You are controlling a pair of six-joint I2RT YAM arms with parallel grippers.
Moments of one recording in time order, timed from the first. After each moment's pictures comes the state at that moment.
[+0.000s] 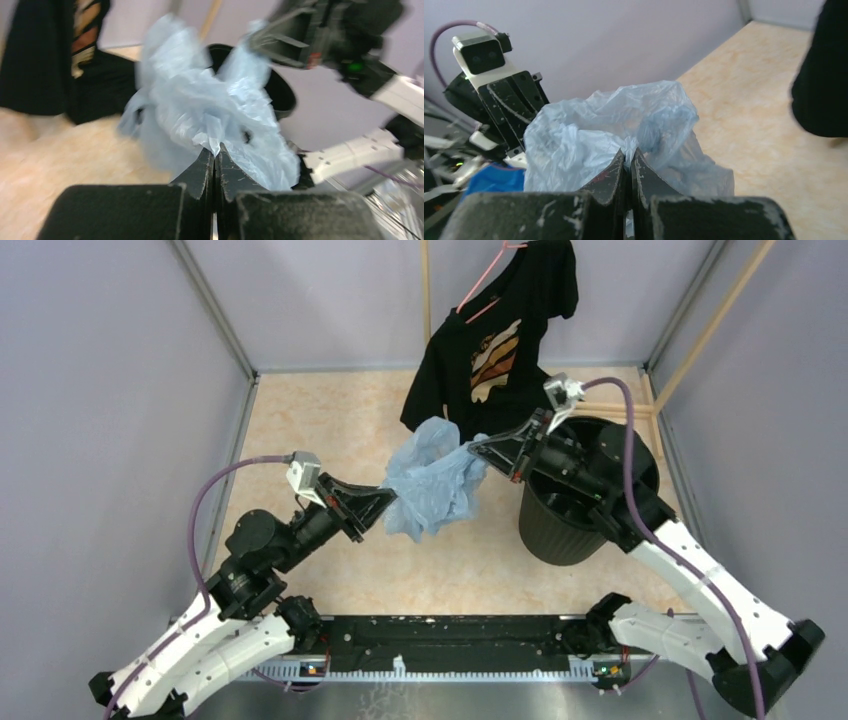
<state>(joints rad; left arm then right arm) -0.82 0.51 0.73 -0.01 0.17 -0.47 0.64 0.97 0.98 0.10 -0.49 0.56</state>
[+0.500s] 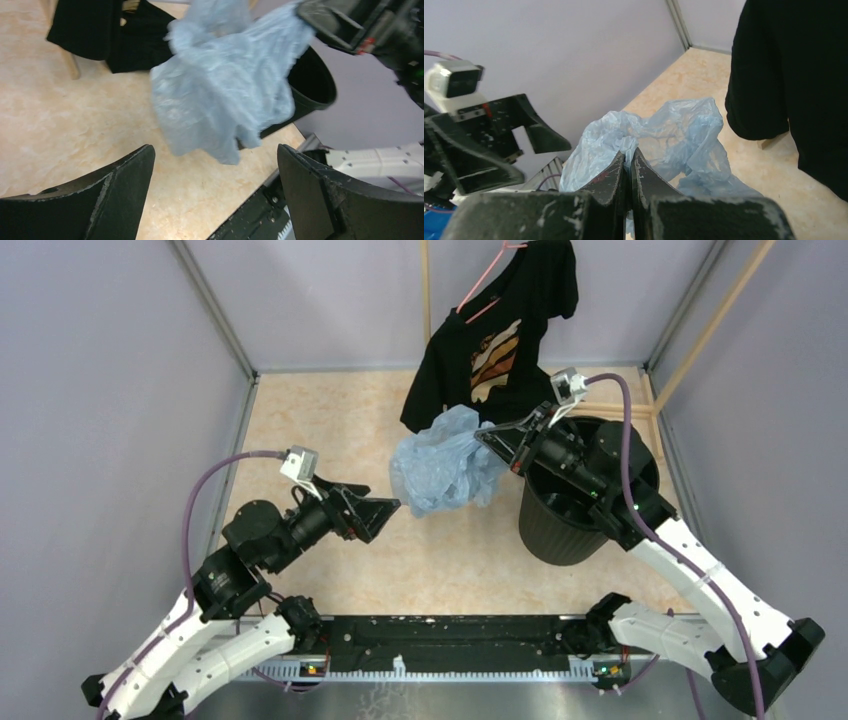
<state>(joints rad) -0.82 0.51 0.85 -0.40 -0.08 -0.55 0.64 0.93 1.02 0.03 -0.29 0.47</state>
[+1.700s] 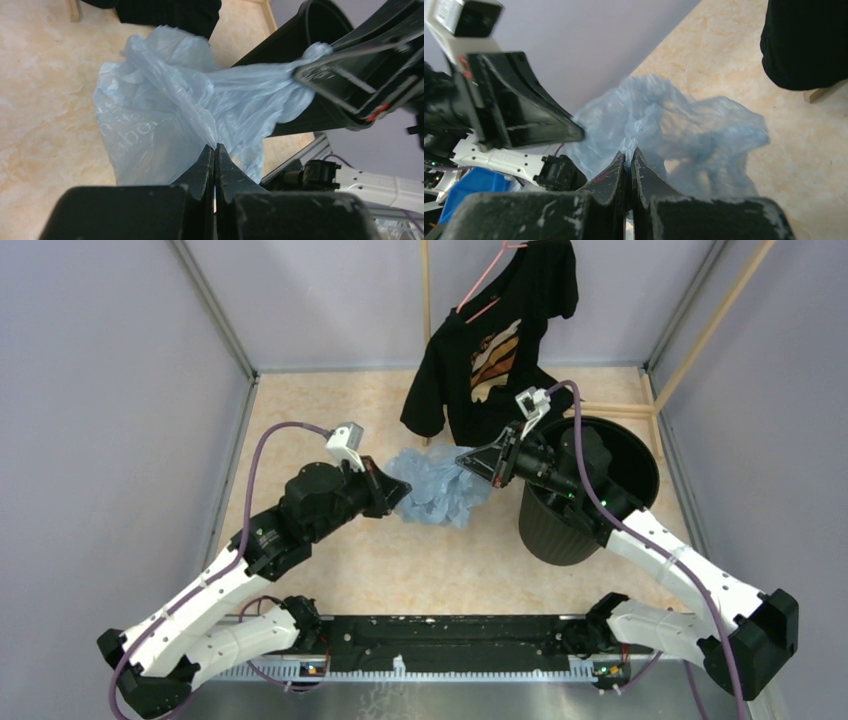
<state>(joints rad) -0.82 0.82 0.97 -0.44 -0.10 -0.72 0.65 1.03 0.88 0.13 -0.41 0.57</state>
